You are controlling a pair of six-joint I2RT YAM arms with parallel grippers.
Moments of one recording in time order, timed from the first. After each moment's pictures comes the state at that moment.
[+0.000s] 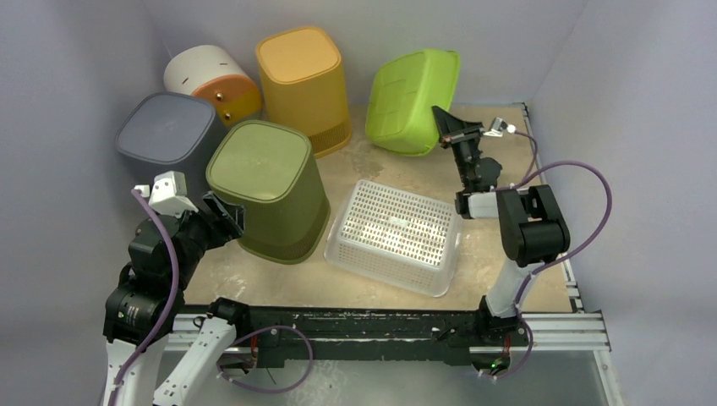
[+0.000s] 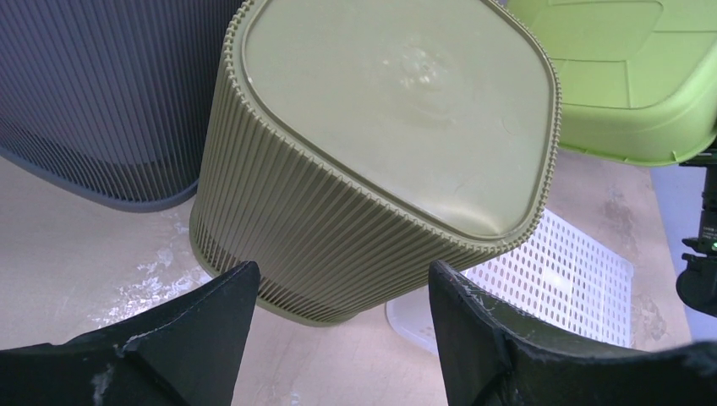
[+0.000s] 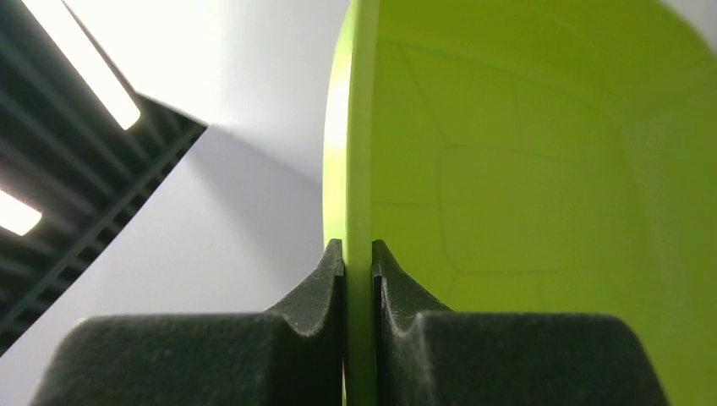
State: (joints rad) left arm -0.26 0.50 1.11 -0.94 -0.19 -0.48; right arm 0.17 1.84 0.81 1.52 -0.16 1.42
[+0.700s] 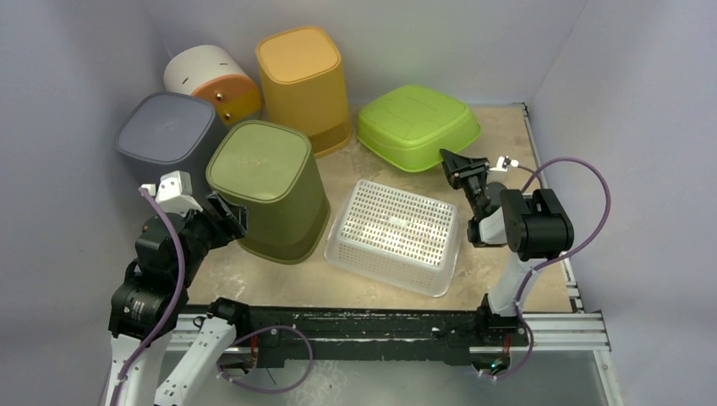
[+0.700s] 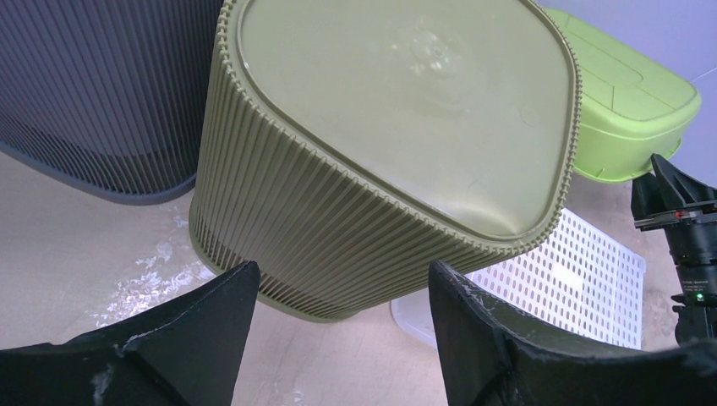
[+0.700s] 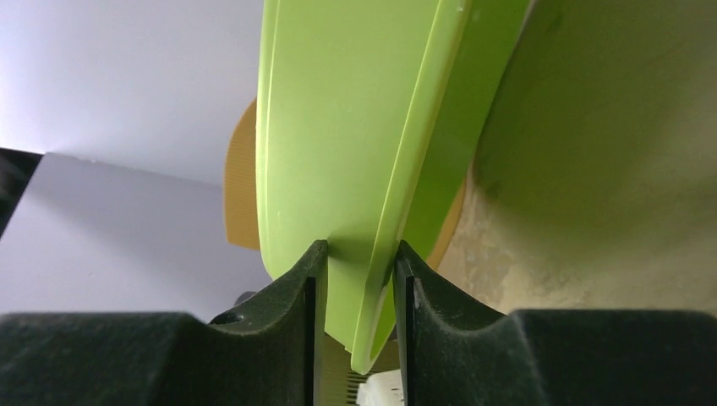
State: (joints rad) left arm -0.26 0.50 1.07 -0.93 -0.19 -0.48; right arm 0.00 1.87 0.49 1.50 -0.25 1.41
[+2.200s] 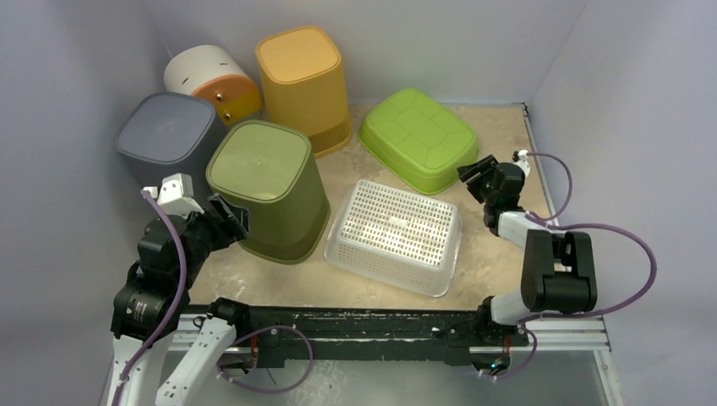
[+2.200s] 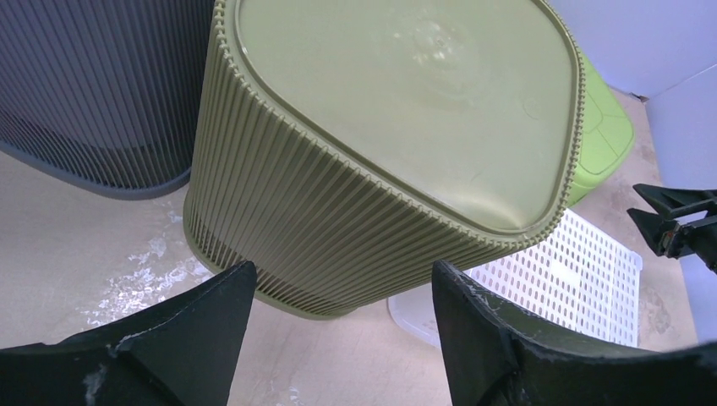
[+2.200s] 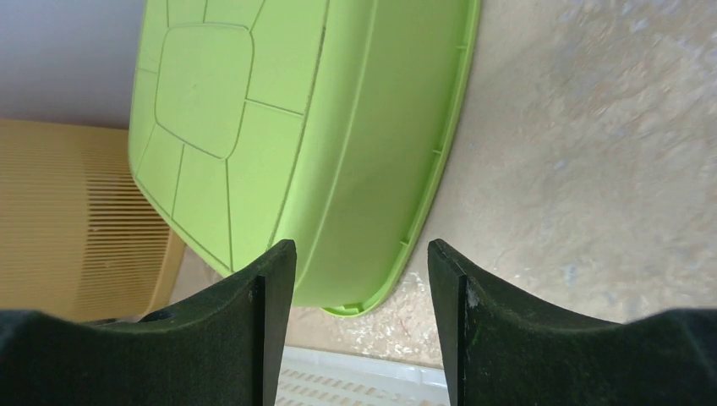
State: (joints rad) left arm -0.26 0.48 1.04 -0.92 -0.18 -0.49; right arm -0.07 1.49 0.60 0.46 -0.06 0.84
